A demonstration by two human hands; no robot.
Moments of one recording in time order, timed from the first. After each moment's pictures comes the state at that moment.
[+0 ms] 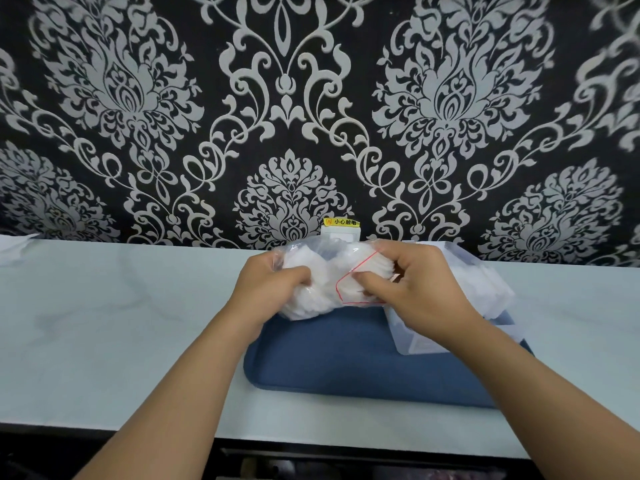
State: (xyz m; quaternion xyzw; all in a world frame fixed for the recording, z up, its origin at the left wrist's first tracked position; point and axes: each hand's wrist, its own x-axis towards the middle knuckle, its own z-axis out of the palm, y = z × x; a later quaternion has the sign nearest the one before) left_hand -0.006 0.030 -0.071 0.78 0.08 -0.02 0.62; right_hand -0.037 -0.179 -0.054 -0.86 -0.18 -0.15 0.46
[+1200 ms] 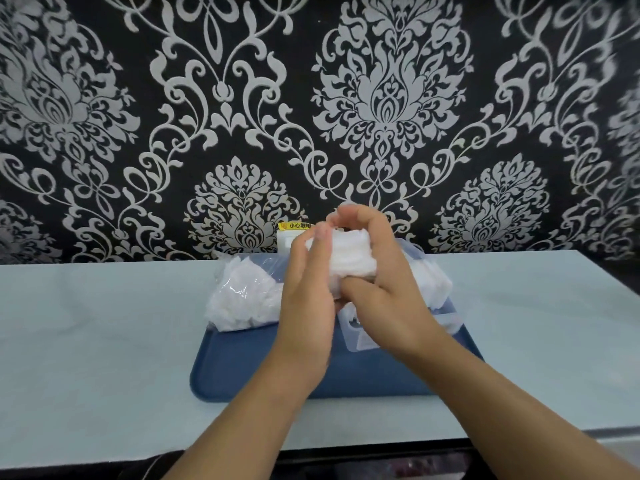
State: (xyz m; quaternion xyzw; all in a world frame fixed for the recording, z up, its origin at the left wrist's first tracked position) left_hand -0.072 -0.090 -0.038 0.54 -0.08 -0.01 0.84; right_hand -0.072 -0.190 -0.040 -0.74 -0.15 -0.16 0.64
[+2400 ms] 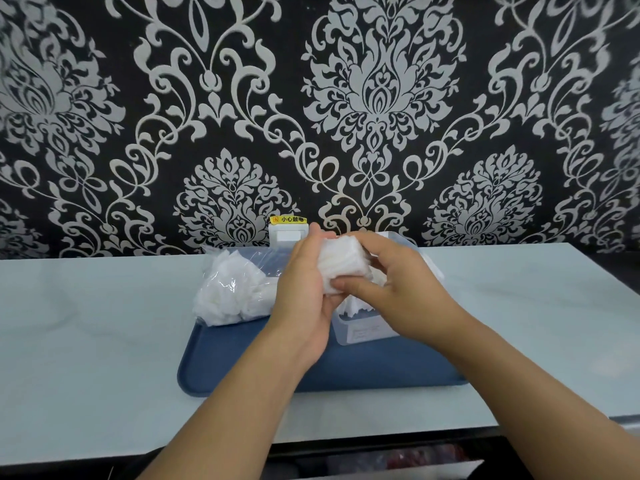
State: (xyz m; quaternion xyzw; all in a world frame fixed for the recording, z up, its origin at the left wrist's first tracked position) left_hand -0.052 -0.102 -0.044 0.50 0.04 -0.09 0.86; right_hand -0.066 -0.233 -0.049 -0.86 -0.16 -0.13 0.47
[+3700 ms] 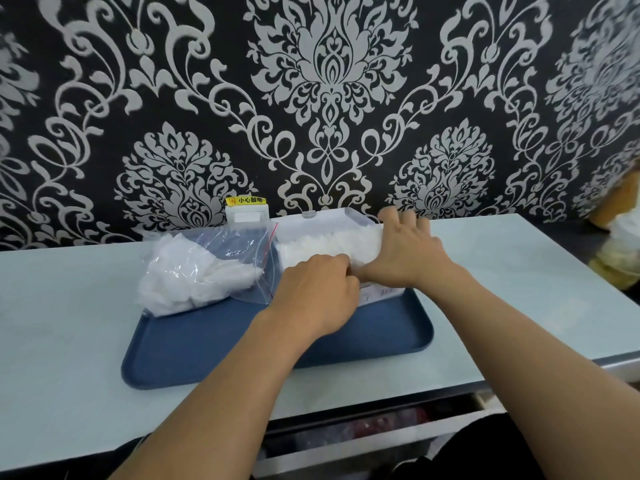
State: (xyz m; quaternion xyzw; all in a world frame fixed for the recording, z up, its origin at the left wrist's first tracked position) left_hand -0.042 -0.142 -0.085 0.95 -0.26 0.01 0.17; right_hand -0.041 -0.296 -0.066 -0.98 0.16 0.00 0.11
